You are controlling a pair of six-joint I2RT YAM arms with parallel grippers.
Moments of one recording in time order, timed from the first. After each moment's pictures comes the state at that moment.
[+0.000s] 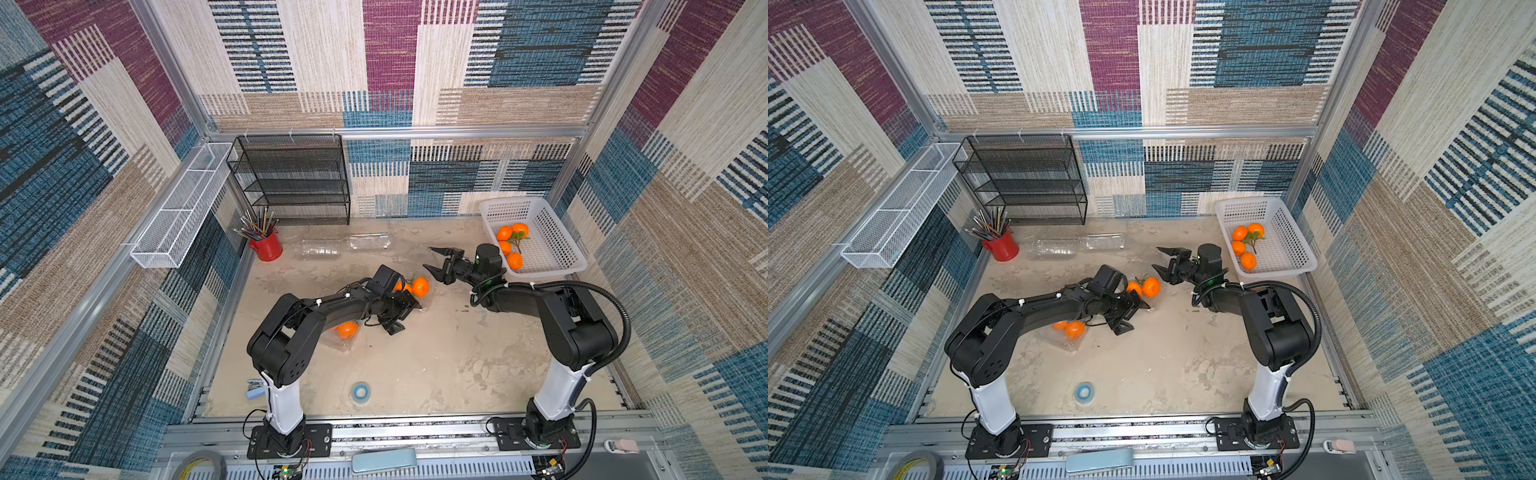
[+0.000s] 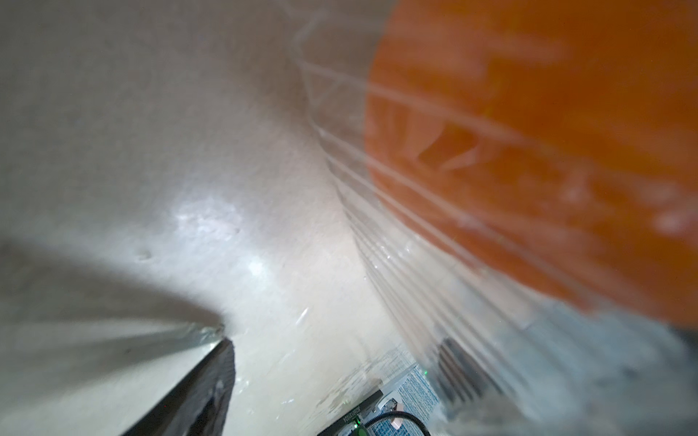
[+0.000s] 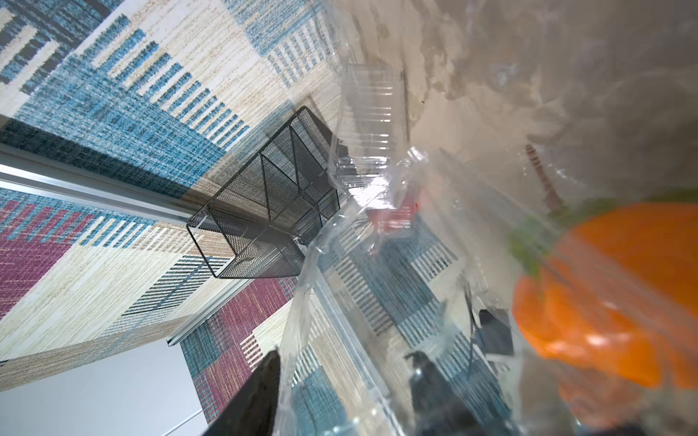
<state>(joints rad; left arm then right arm) -0.65 1.86 1.14 -0.27 0.42 -1.32 0.28 1.83 0.94 0.71 -0.68 2.08</state>
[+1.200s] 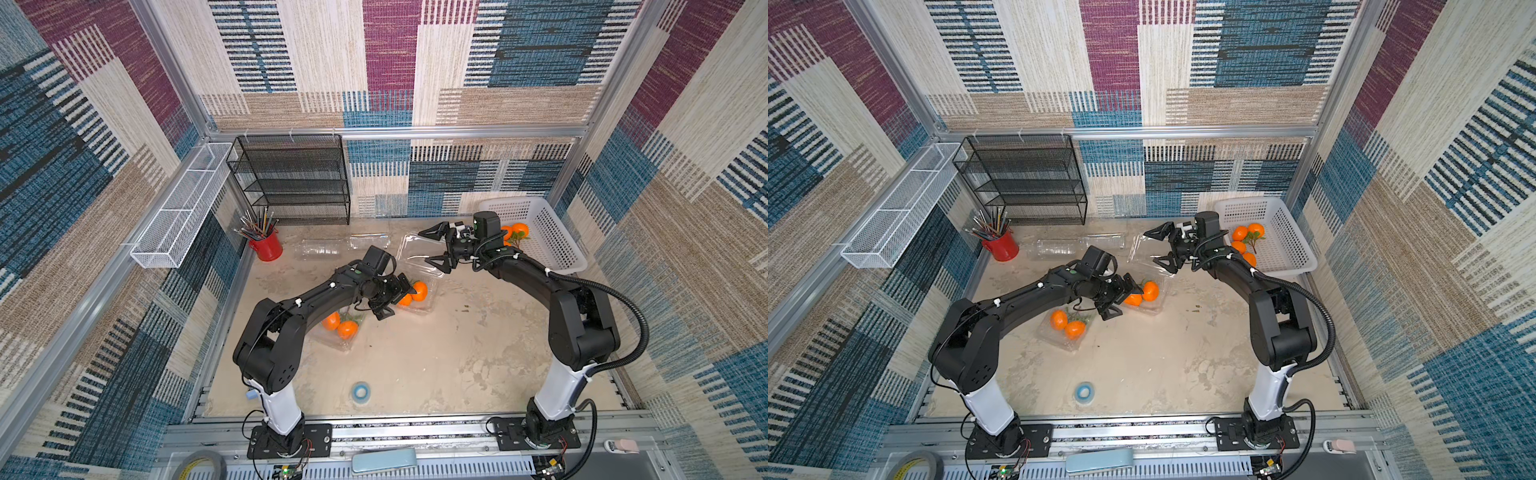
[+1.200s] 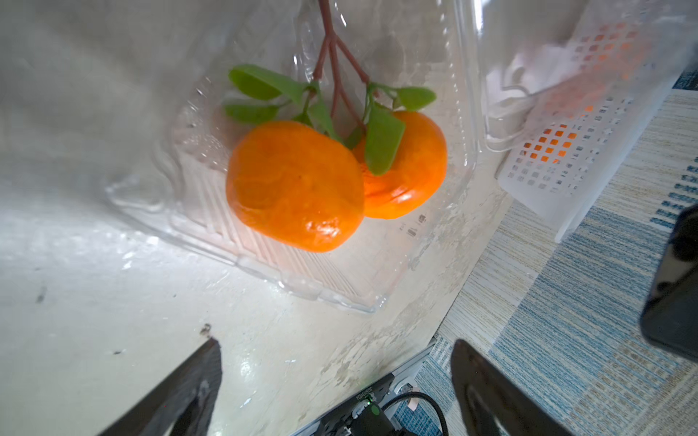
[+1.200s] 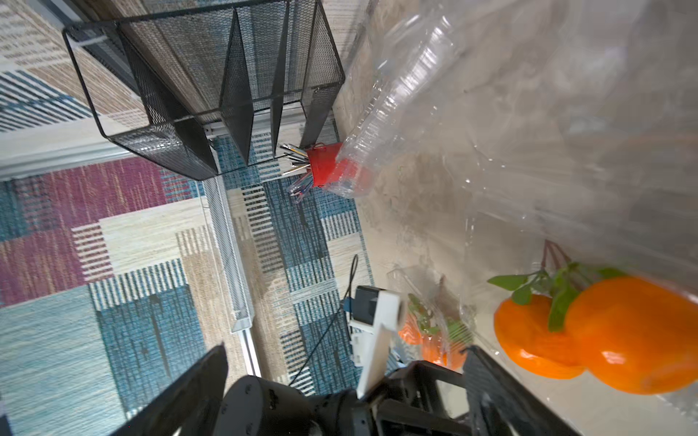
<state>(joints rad) -0.55 1.77 1.27 -0.51 0.43 -1.12 0.26 1.82 1.34 -0.06 -0.85 1.21</state>
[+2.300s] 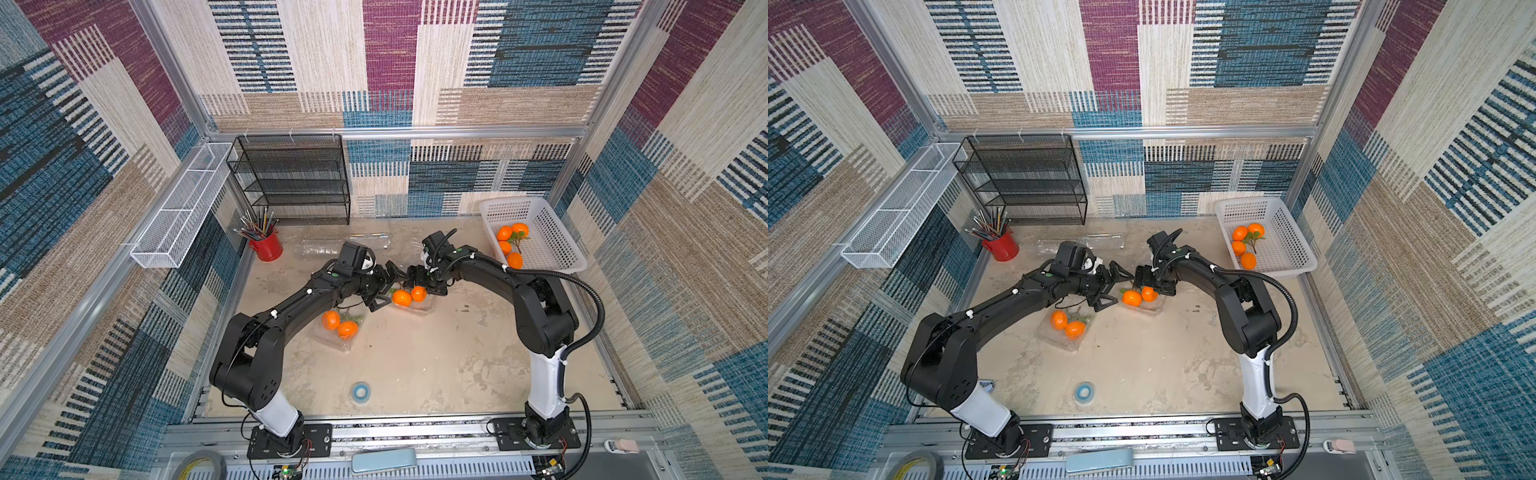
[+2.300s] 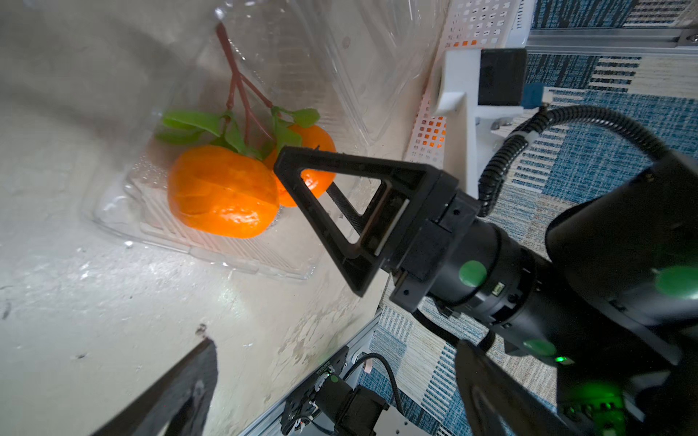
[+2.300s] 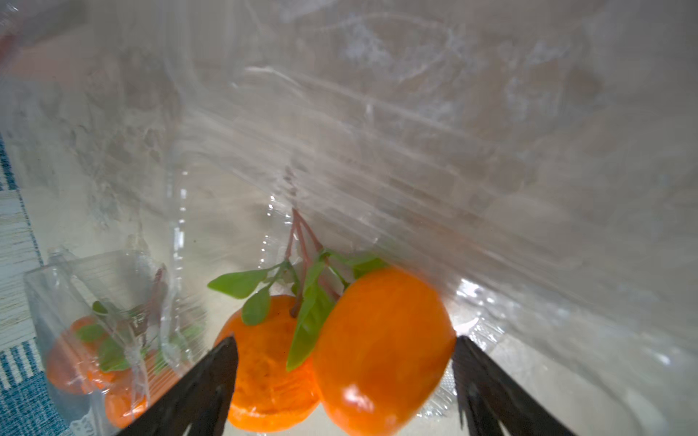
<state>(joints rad) -0.45 1.63 1.12 -0.29 0.61 -1.13 0.50 2.03 1.53 -0.66 -0.25 0.60</state>
